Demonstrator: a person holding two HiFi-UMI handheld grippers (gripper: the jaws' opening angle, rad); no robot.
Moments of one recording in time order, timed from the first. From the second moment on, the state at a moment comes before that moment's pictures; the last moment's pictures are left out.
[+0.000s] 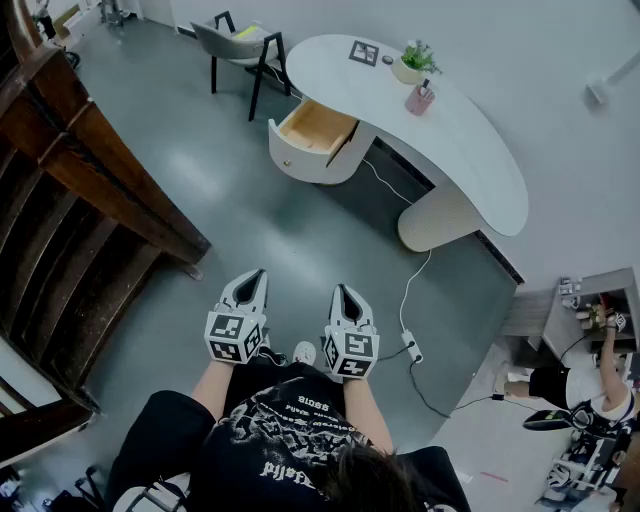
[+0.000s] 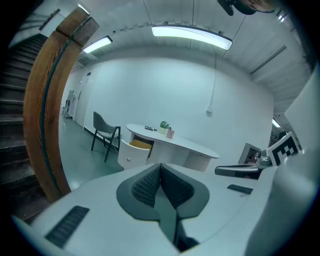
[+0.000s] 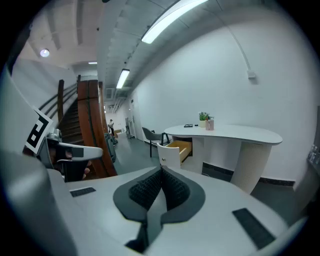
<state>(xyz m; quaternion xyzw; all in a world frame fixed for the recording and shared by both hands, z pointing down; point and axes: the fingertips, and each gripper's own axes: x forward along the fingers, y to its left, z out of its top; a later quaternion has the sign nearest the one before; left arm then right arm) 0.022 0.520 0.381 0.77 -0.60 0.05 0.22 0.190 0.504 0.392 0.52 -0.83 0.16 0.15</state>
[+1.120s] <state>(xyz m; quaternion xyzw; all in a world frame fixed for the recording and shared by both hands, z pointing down) -0.039 0.519 0.379 0.80 -0.57 0.04 0.21 0.125 0.511 0.404 0.54 -0.81 0.18 0.12</state>
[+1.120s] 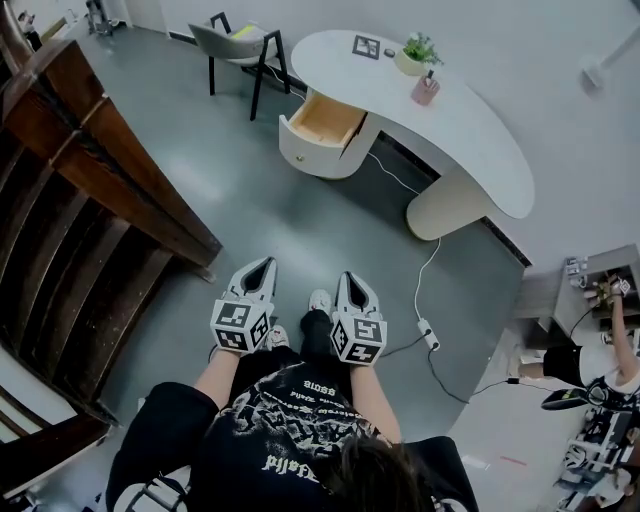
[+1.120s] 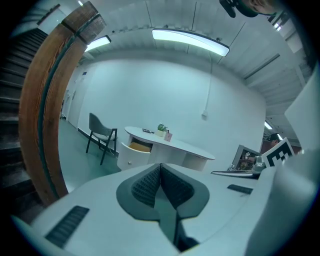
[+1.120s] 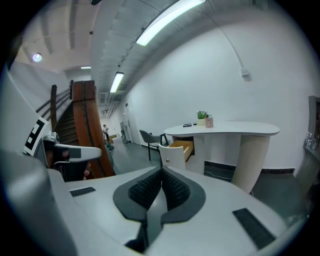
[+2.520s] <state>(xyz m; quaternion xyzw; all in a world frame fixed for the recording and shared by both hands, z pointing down) 0.027 0.302 0.395 0.73 -0.64 0.06 0.22 0.164 0.249 0.418 0.40 -0.88 0.19 0.14</state>
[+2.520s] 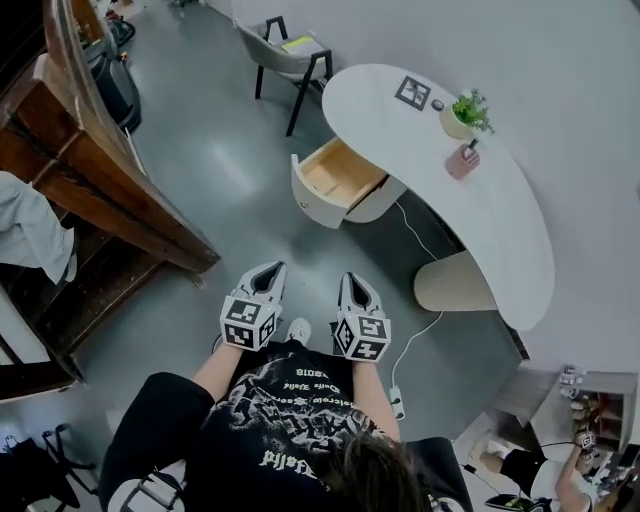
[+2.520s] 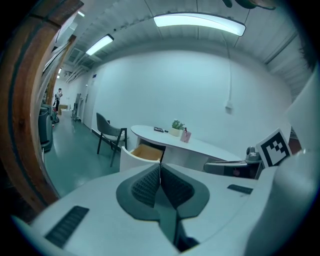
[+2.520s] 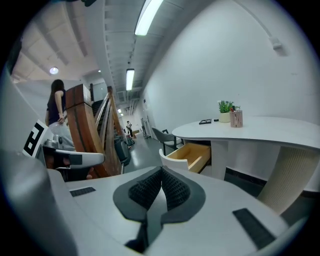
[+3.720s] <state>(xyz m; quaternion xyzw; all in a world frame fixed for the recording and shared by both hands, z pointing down) -0.047 0.163 0.426 0.75 -0.61 0.11 0.23 0.097 0.135 0.432 0.44 -0.86 0.23 0.16</state>
